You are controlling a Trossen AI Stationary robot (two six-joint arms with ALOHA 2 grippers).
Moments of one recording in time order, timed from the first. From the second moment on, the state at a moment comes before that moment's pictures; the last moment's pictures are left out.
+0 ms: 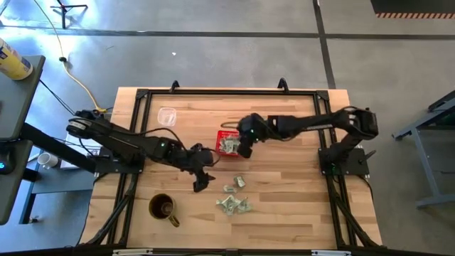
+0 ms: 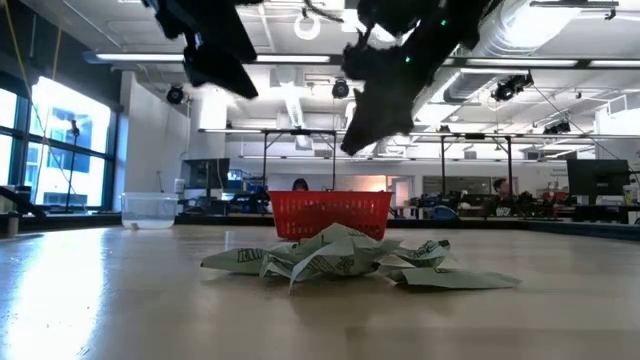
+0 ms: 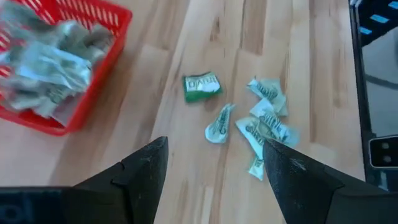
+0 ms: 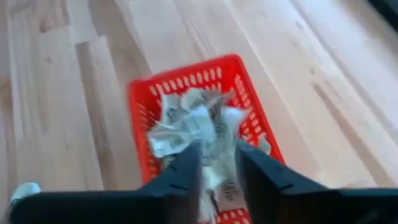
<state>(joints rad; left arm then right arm) -0.26 1.40 1.01 -0.41 -0.13 -0.48 -0.12 1.64 1.10 -0.30 0.11 0.25</state>
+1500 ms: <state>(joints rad) -0.21 2.00 1.38 -0.58 -0.15 -0.21 0.31 1.34 0.97 -0.73 0.53 0.62</state>
